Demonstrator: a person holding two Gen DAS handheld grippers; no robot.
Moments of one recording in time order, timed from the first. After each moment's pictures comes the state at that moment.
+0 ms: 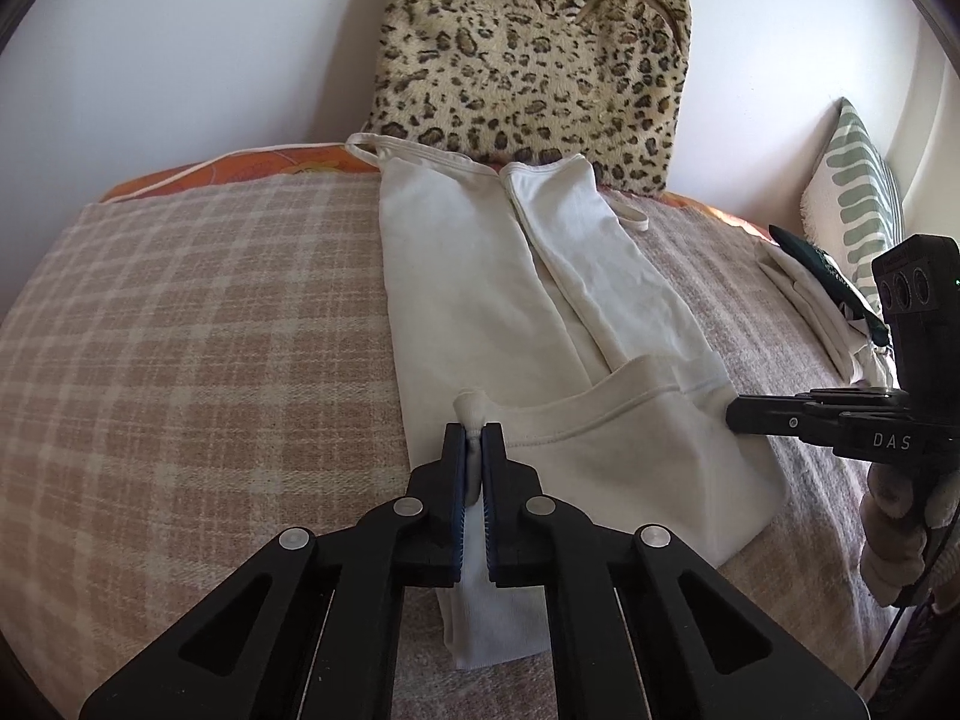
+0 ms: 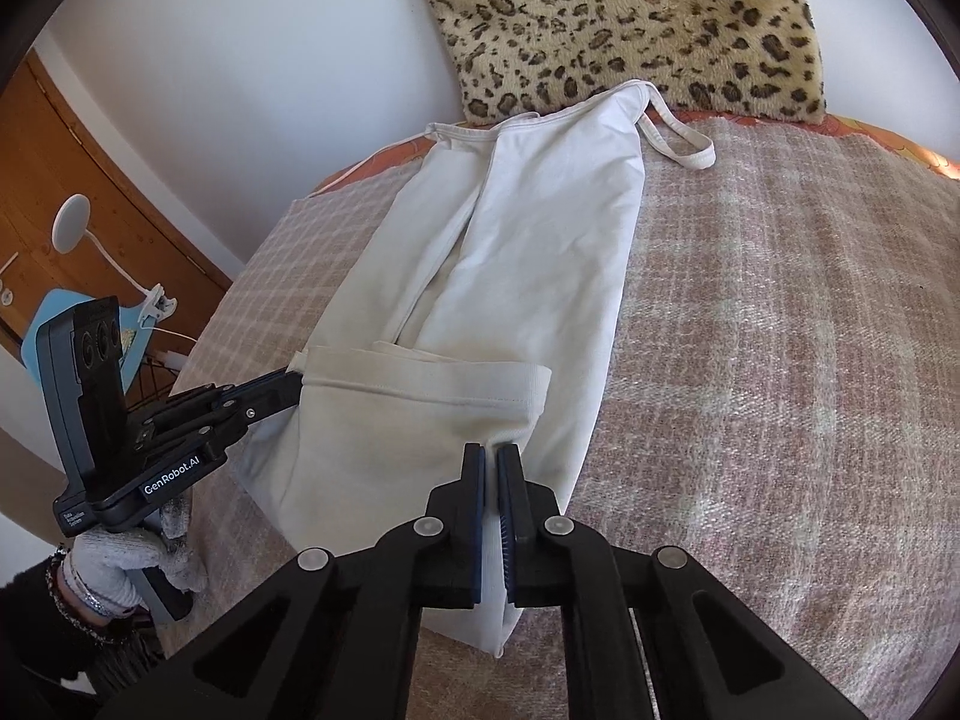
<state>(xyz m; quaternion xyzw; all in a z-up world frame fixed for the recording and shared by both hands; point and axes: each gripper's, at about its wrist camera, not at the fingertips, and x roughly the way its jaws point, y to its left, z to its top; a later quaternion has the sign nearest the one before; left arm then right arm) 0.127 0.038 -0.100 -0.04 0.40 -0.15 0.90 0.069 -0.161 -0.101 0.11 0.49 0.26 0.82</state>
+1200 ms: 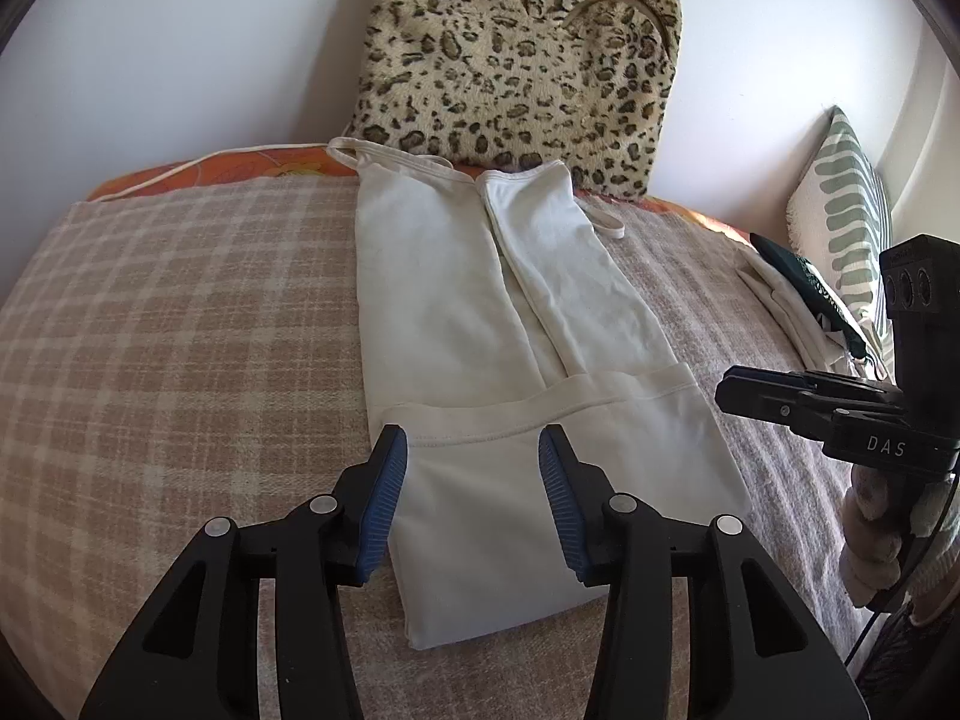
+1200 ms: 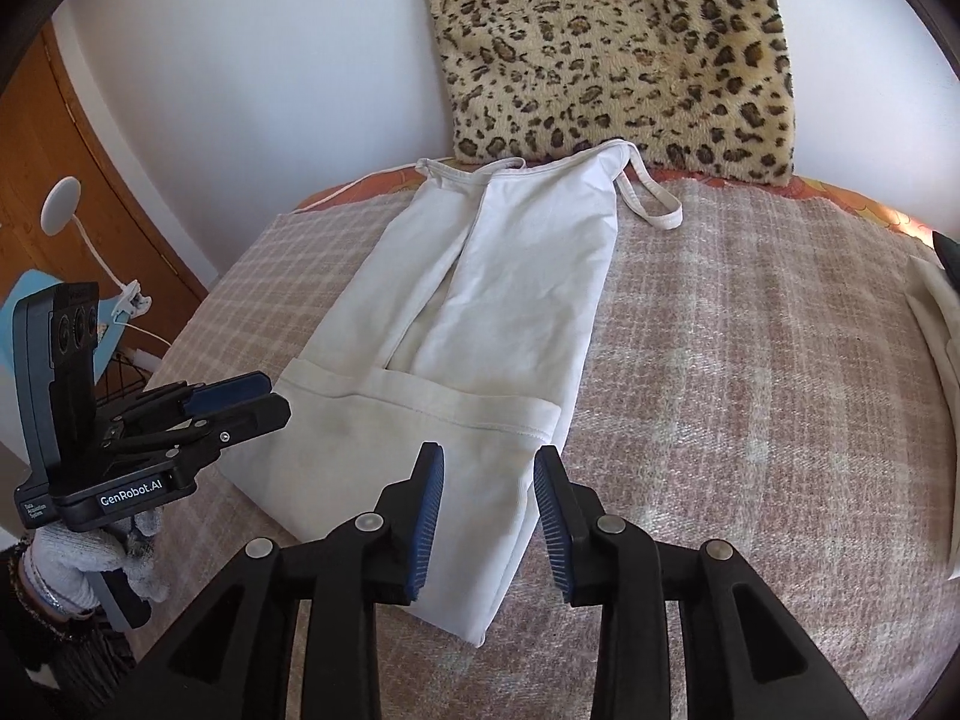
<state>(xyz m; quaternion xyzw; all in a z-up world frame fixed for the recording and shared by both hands) 0.133 0.033 -0.088 -0.06 0.42 -0.16 0.89 0.066 -0.166 -0.069 0.08 0.46 0.22 0.86</state>
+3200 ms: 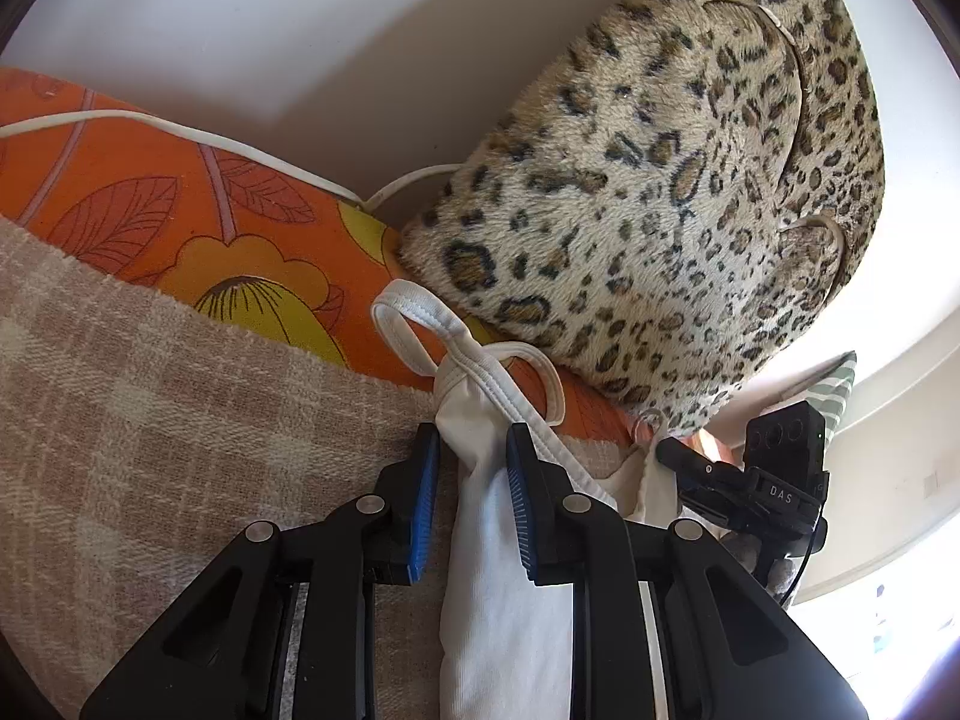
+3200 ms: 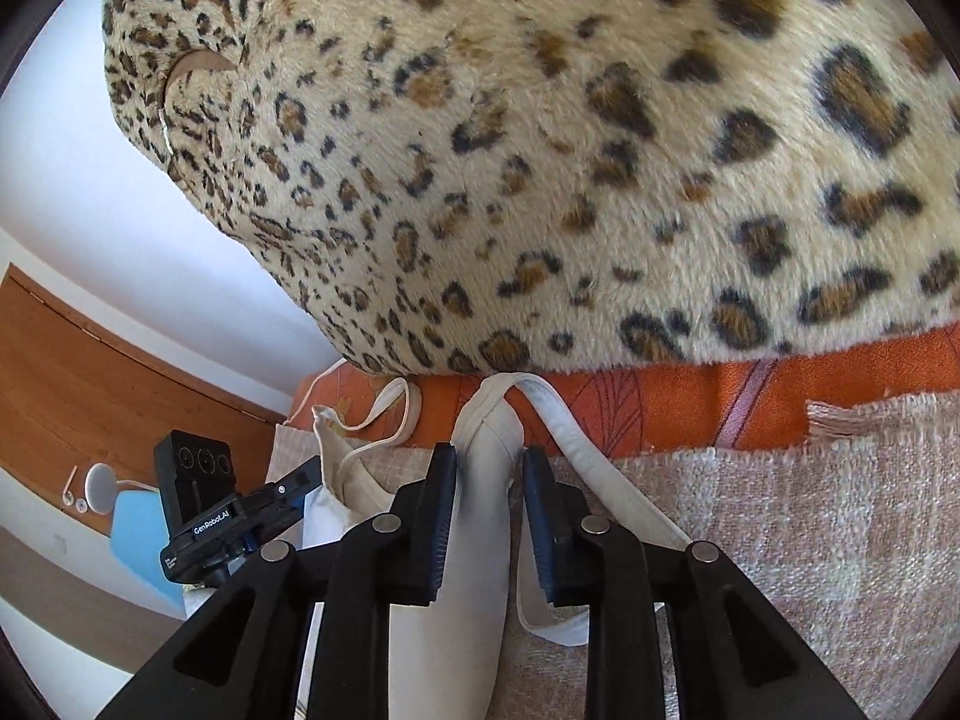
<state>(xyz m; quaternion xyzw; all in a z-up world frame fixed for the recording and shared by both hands) 0.386 0.098 -0.136 -0.31 0.44 -0.21 0.82 0.336 -0.231 -0.140 0.31 0.47 0.29 0.77</state>
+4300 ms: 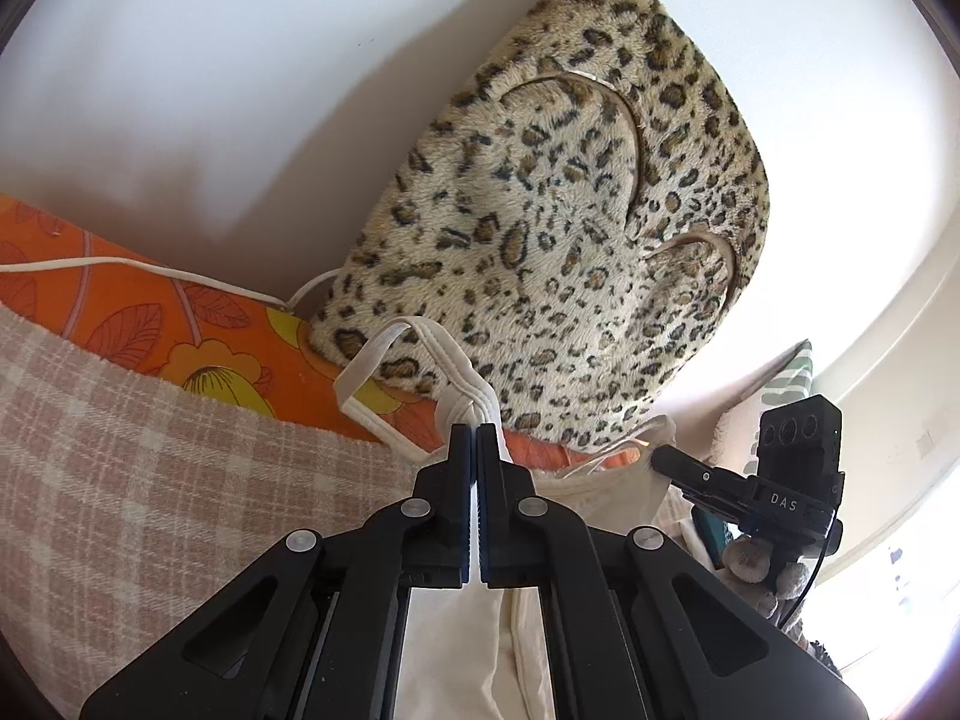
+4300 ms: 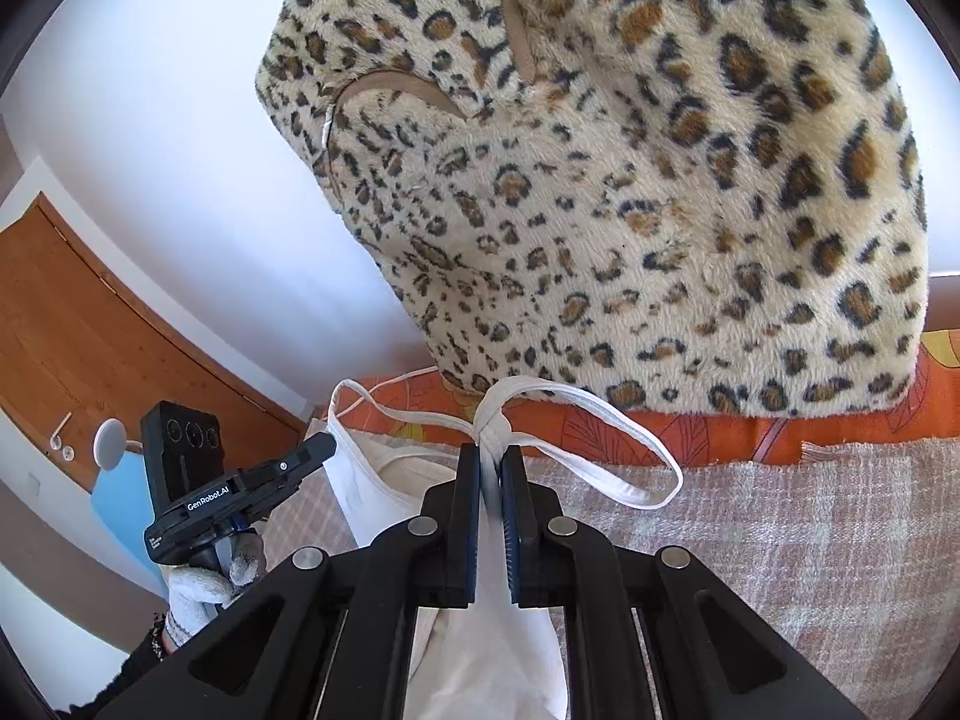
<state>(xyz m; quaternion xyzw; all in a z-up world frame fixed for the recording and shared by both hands) 0.333 0.097 -0.046 -0.28 0.36 -0.24 0.86 0.294 -0.210 -0.050 0.24 0.41 0.31 0.82</state>
